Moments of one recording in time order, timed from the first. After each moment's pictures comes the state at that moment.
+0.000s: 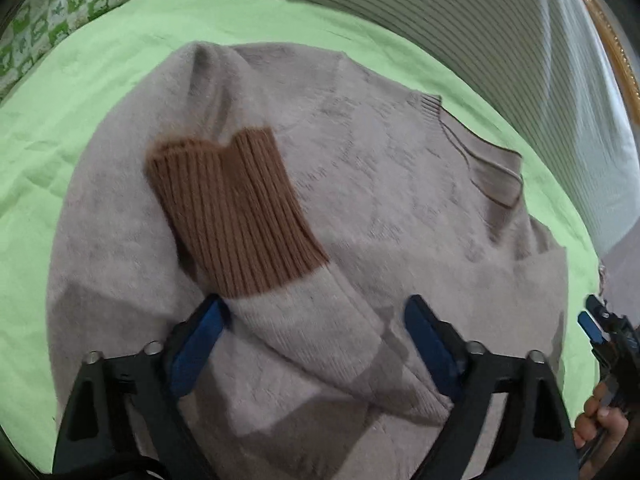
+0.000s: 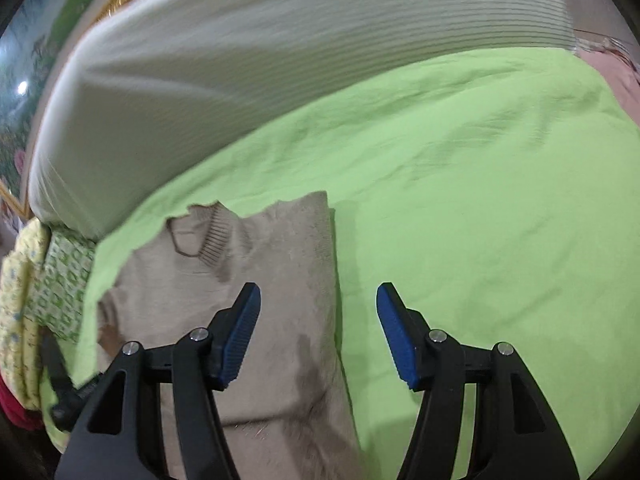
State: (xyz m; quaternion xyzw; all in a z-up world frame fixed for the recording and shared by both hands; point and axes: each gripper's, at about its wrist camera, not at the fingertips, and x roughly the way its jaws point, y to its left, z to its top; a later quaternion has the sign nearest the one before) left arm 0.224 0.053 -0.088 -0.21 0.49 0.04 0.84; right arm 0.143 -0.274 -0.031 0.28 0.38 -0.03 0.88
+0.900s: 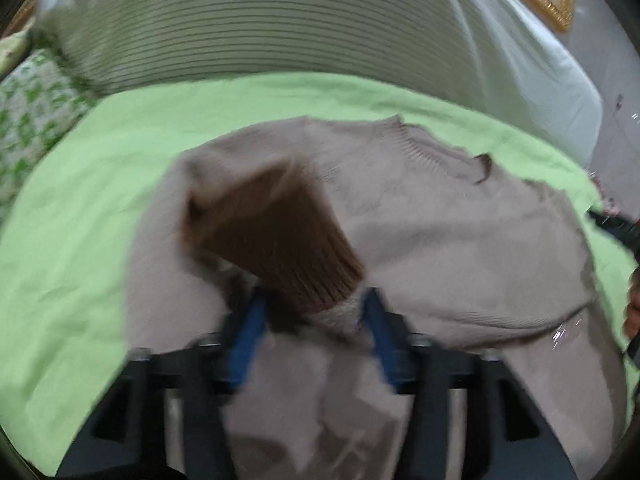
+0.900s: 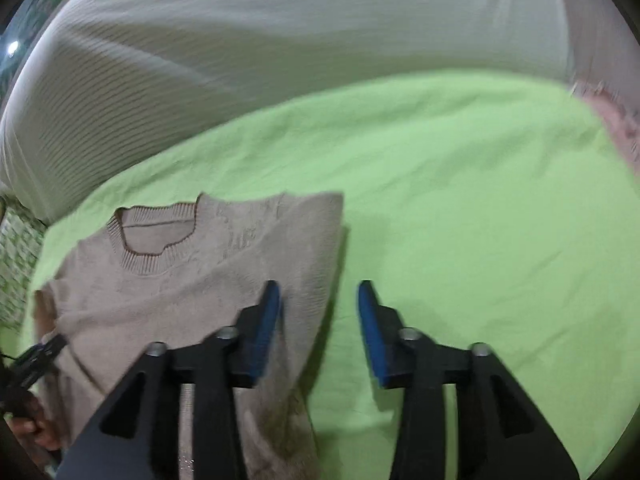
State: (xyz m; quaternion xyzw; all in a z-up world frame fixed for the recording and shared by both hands) left arm 0.221 0.086 -0.072 -0.03 0.42 -0.04 0.91; right arm 0.132 -0.262 -0.040 0.20 0.34 -0.12 0.91
